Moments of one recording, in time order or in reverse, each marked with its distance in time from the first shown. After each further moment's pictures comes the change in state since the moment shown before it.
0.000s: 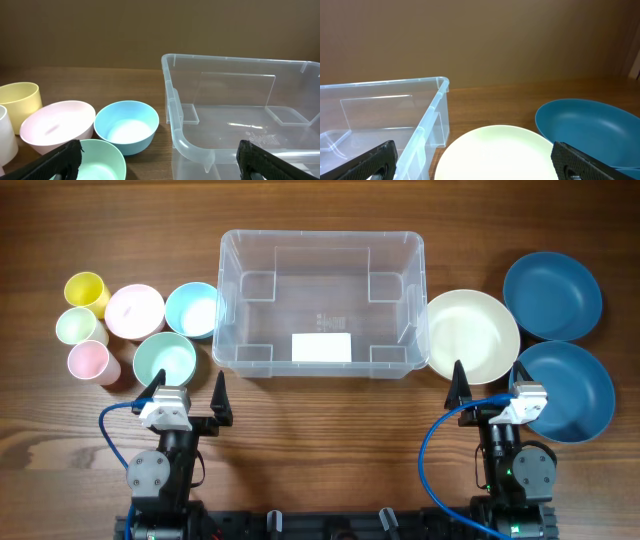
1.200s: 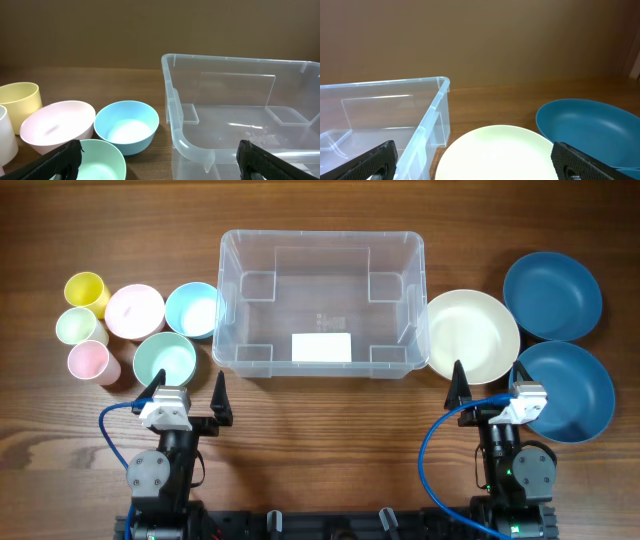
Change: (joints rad) left arm 0.000 0.000 0.000 0.000 0.000 0.000; right arm 0.000 0.000 0.000 0.000 -0.003 0.000
